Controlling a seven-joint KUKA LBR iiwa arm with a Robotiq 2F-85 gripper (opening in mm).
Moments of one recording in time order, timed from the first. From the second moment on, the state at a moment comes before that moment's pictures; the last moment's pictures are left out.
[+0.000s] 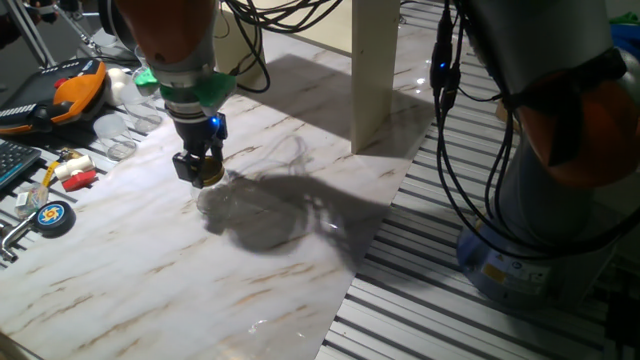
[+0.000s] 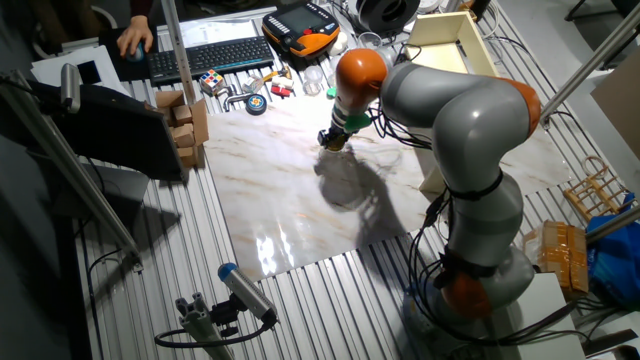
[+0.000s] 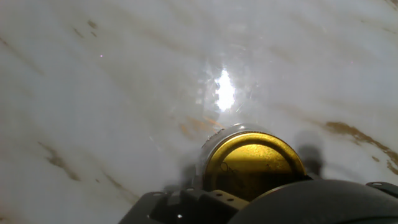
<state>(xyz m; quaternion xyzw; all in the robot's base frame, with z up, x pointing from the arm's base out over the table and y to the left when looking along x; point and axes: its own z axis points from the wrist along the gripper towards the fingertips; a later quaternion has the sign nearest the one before) 0.585 0.123 0.091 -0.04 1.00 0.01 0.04</state>
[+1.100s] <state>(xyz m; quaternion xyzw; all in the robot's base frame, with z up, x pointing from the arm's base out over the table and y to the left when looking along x) 0.580 0.095 0.161 -0.03 1.00 0.00 0.03</state>
